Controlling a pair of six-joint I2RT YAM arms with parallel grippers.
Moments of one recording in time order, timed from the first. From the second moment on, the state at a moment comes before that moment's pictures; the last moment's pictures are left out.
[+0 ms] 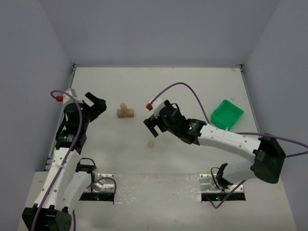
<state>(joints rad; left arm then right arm) -0.04 0.70 0.65 -0.30 -0.11 -0.66 0.96 1.35 0.90 -0.14 0.29 0.00</state>
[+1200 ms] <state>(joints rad) -0.92 1.56 0.85 -0.32 -0.20 -0.57 0.52 1.01 0.47 -0.20 0.47 0.42</state>
